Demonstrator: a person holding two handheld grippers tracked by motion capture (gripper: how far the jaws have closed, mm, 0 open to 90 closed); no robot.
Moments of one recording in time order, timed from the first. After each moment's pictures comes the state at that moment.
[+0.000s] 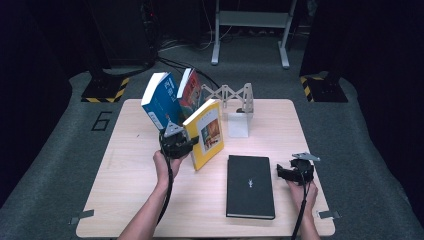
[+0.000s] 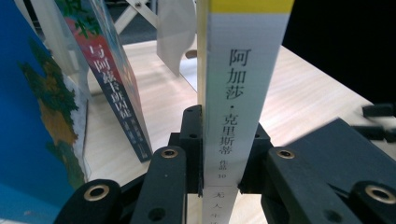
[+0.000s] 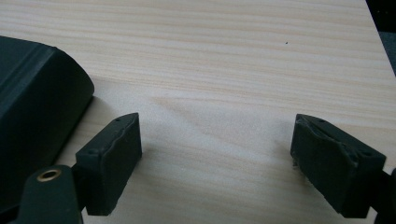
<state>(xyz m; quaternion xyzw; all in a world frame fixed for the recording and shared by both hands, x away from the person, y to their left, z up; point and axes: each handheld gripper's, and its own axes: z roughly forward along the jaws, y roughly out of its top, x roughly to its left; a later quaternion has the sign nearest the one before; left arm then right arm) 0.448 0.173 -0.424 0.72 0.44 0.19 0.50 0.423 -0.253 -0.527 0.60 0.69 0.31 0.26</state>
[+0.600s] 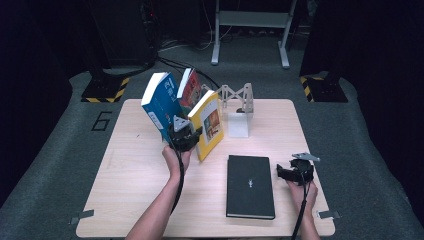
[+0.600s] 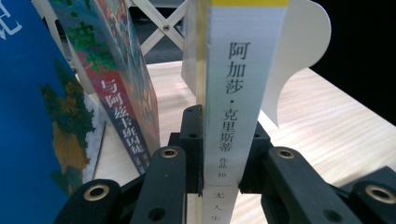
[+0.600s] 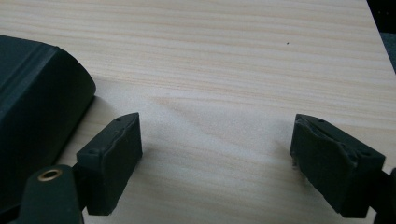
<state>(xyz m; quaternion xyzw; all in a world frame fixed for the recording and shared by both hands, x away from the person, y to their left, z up) 0.471 0.149 -0.427 0.68 0.48 0.24 0.50 0.423 -0.253 -0.527 0.59 0.69 0.31 0.26</state>
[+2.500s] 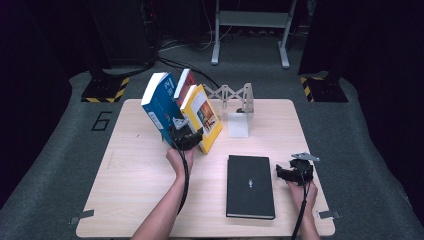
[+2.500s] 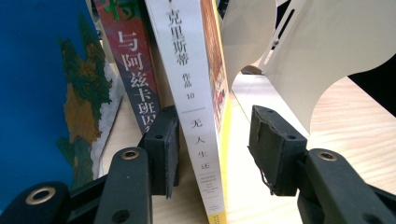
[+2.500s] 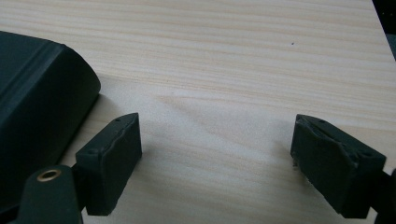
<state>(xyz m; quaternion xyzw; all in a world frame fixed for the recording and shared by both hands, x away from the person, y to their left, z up) 0.485 0.148 -0.450 0.65 0.55 0.23 0.48 0.423 -0.252 -0.527 0.59 0.70 0.31 0.26</state>
